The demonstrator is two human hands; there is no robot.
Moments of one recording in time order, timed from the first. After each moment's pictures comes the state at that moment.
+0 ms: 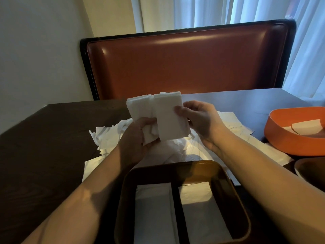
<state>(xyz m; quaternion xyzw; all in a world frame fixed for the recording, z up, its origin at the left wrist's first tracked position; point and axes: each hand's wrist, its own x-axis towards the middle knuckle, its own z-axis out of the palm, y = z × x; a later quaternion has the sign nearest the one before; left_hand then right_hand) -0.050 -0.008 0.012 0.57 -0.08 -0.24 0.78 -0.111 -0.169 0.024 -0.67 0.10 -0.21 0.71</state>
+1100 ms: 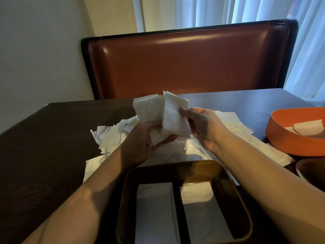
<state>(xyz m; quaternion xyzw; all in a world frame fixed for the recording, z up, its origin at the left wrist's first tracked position) -0.063 -0.011 0.018 0.47 -0.18 -0.30 0.81 -0.113 -0.167 0.019 -0.55 0.15 -0.15 0.81</state>
